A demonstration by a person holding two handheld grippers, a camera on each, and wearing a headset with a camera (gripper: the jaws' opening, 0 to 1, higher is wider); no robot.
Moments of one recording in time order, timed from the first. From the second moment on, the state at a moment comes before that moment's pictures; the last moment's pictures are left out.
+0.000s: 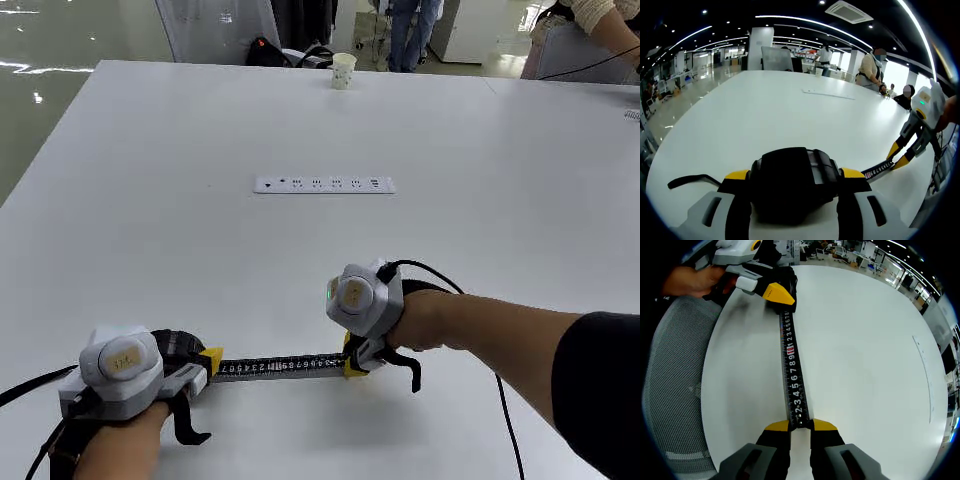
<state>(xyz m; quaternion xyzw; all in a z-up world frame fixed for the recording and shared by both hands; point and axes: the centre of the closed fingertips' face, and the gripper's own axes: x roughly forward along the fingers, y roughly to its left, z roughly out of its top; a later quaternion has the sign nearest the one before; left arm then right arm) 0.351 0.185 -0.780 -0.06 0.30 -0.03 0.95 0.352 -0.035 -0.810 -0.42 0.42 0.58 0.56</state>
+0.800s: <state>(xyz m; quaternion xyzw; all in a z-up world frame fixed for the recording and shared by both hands) 0.352 0.186 -0.780 -0.06 0.30 -0.03 0.95 0.351 -0.029 -0.810 -0.43 0.41 0.59 0.55</state>
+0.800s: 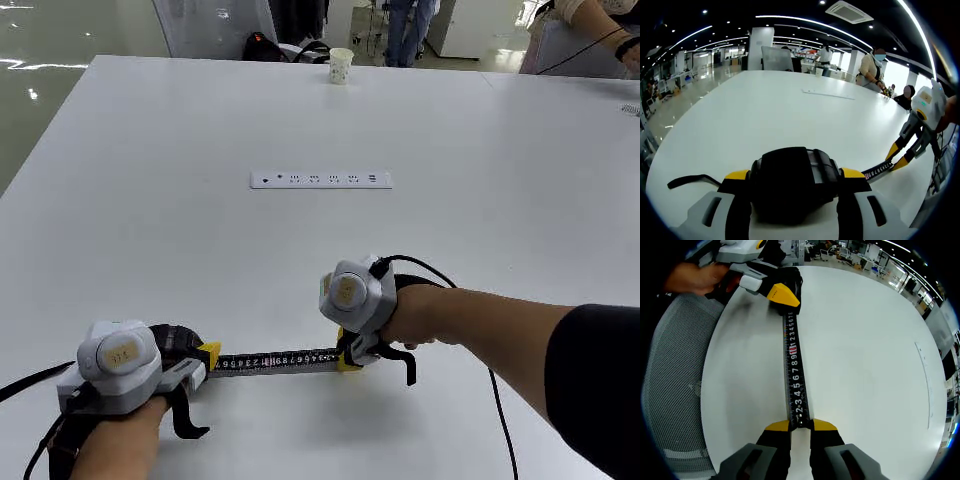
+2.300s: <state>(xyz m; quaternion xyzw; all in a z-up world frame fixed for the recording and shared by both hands) 0.352 0.187 -0.781 -0.06 0.31 -0.04 0.95 0.349 -0.017 -0.811 -0.43 0.41 0.58 0.55</state>
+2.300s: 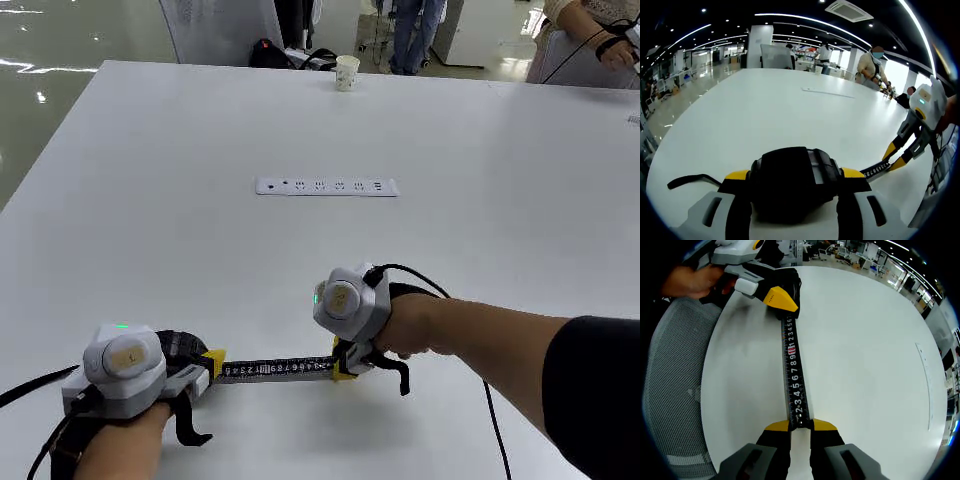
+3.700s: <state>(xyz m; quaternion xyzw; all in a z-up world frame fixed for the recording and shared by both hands) 0.347 0.185 -0.785 -0.11 0.32 -0.05 0.94 0.349 -0.007 -0.810 -0.41 0.42 0.58 0.56</state>
